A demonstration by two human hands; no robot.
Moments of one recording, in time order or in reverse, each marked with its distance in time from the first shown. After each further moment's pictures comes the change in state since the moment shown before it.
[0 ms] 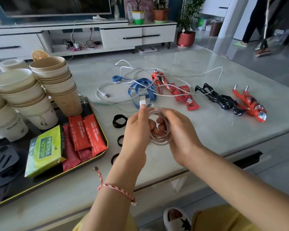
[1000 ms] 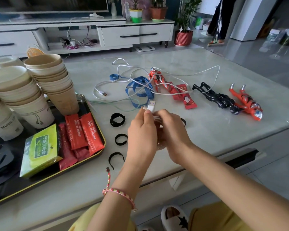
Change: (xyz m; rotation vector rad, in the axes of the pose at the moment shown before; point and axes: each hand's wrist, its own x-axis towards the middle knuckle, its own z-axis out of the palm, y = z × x) left_hand -0.005 -0.011 0.008 0.240 0.072 0.186; right_hand -0.002 -0.002 0.006 -0.129 -0.046 0.098
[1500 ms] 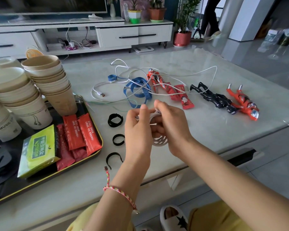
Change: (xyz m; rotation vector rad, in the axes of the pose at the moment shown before) left_hand -0.005 0.008 0.004 -0.369 0.003 -0.084; right_hand 0.008 -0.003 -0.004 0.181 -0.016 -0.173
